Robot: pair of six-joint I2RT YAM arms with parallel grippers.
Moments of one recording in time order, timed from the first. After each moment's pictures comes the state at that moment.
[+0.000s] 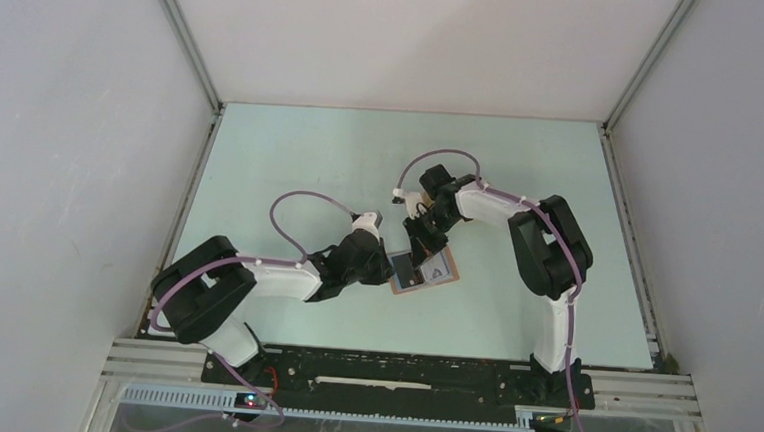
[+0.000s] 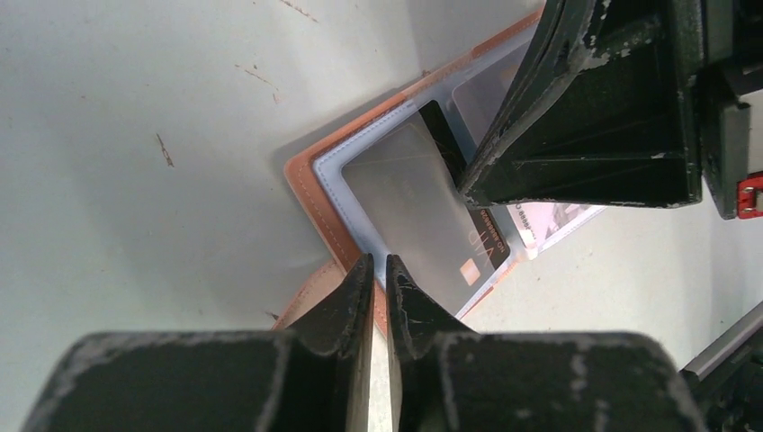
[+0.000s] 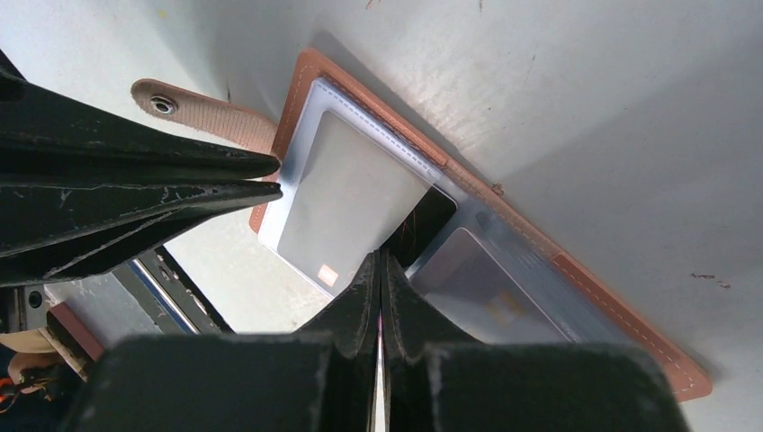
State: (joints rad) left arm -0.85 1.54 0.57 0.28 -0.12 -0.77; right arm 0.57 2.04 1.39 -0.73 -0.57 -0.14
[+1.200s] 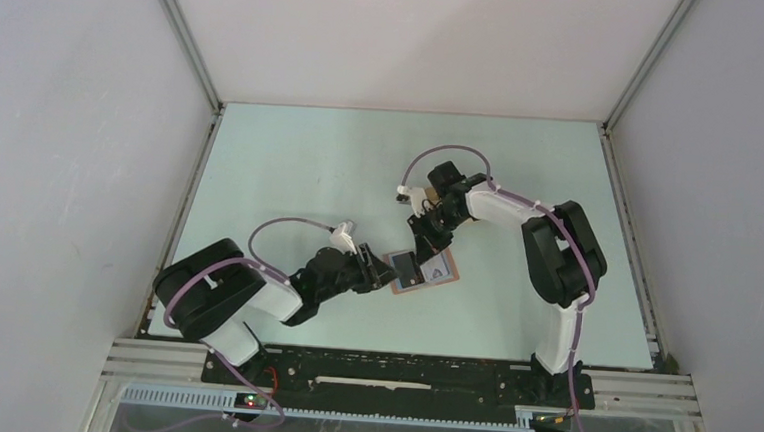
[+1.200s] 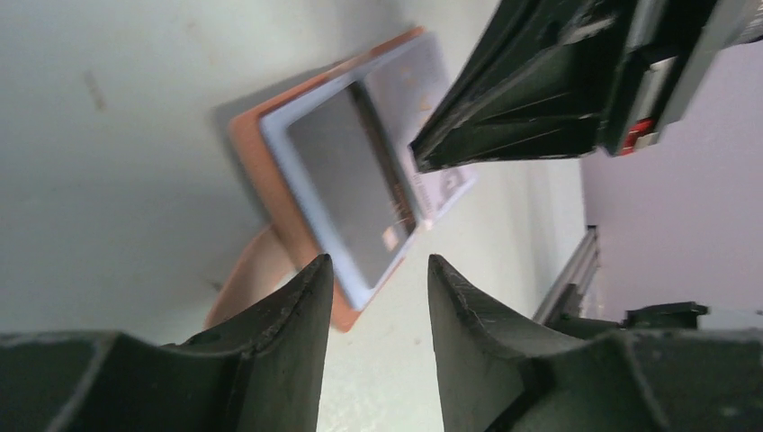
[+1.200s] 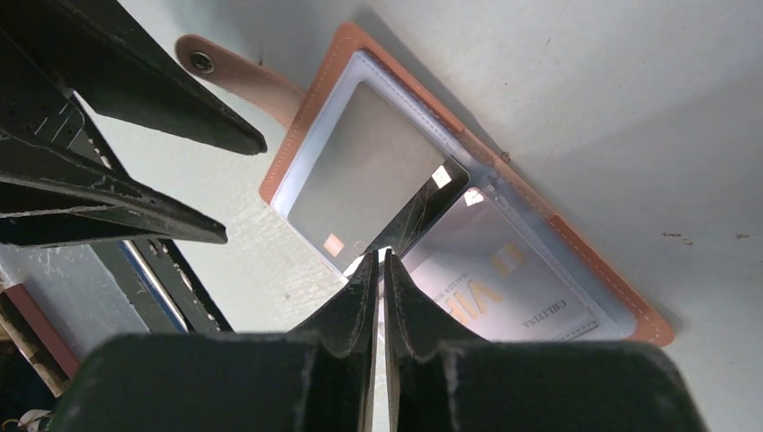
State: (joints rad) left arm -0.79 1.57 0.25 0.98 0.07 -1.00; right arm 0.54 1.94 1.34 -0.72 -0.62 -0.24
